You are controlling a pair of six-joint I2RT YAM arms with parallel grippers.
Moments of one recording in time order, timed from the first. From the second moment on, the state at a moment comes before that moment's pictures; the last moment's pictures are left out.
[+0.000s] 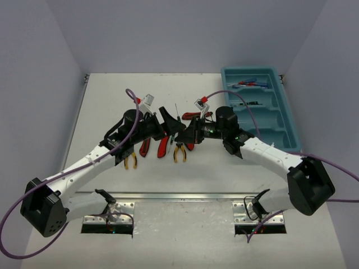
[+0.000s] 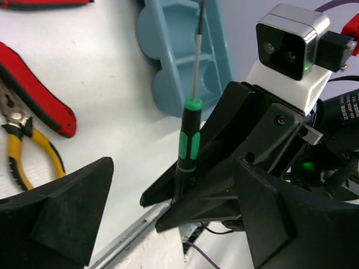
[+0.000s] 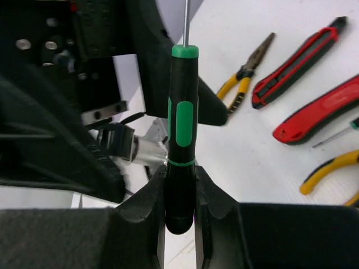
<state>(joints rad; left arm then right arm) -0.57 1.11 0.78 0.04 0.27 -0.94 0.59 1.37 0.76 0.34 -0.69 0.70</state>
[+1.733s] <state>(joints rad) -0.59 1.14 0.98 -0.66 -0.38 -0.63 -0.17 1.91 1.50 -0.20 -0.24 1.14</state>
